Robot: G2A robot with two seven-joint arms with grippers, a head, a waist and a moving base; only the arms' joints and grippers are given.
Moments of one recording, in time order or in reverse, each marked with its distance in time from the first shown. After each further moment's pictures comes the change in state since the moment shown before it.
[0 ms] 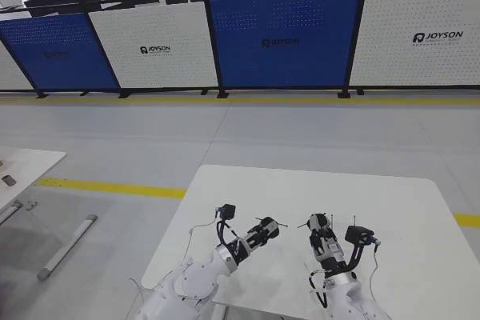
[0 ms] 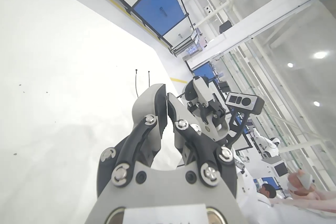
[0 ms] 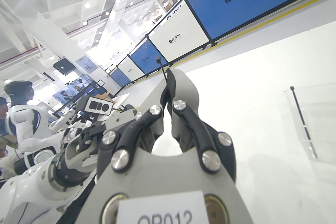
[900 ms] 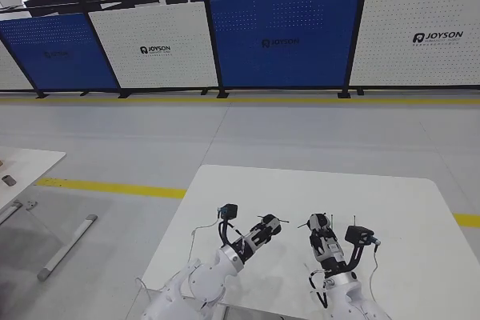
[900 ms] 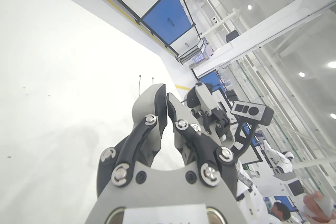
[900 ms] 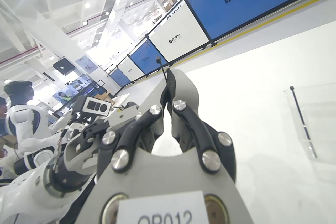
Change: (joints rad) left arm -0.015 -0.015 0.034 -0.017 0.058 0.102 0.088; right arm 0.005 0.001 0.000 0.007 -0.004 0.013 0.000
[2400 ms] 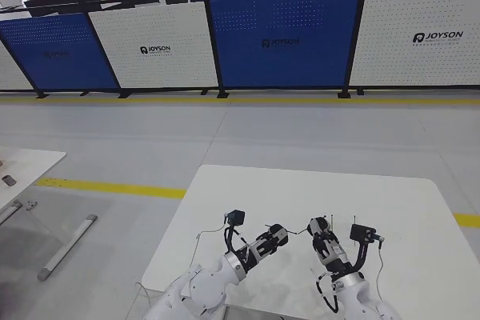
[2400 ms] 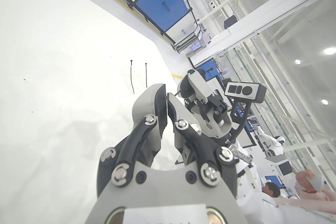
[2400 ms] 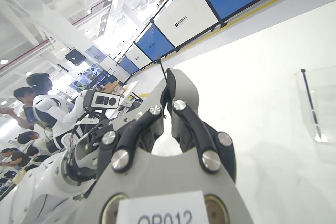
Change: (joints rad) left arm 0.039 0.002 0.020 -0.045 0.001 -0.027 -0.054; right arm -0.034 0.040 0.060 -0.069 0.094 -0.043 0.174
